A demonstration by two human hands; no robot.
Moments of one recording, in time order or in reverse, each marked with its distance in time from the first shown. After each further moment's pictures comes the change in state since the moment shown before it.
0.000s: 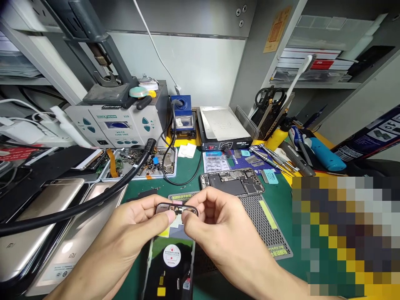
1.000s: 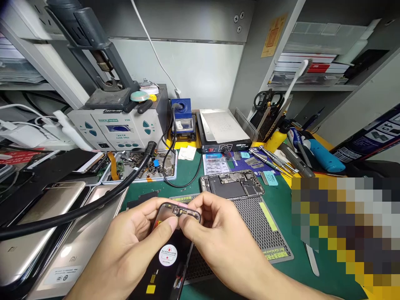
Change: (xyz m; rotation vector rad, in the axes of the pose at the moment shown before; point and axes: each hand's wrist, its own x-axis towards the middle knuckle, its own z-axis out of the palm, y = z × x) left_hand -0.006 0.003 0.007 0.161 0.025 0.155; right_hand 0.002 0.010 0.000 -0.022 -0.067 -0.009
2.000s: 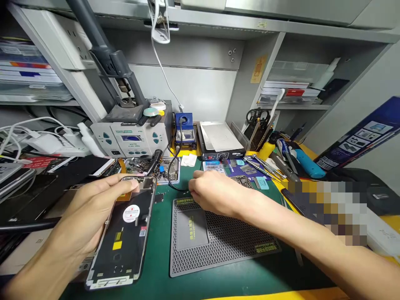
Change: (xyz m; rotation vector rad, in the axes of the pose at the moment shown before) left_hand 0.010 0.012 -0.068 -0.199 0.400 -0.043; right_hand 0.055 -0.035 -0.036 -1.452 -0.237 -0.592
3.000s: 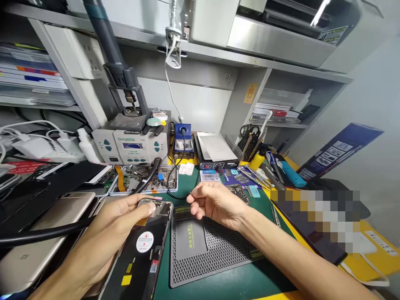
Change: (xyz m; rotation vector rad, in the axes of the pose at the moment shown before) left_hand -0.015 -0.011 0.009 0.053 -0.260 0.007; right_hand -0.004 -0.012 0.017 1.510 0.156 0.405
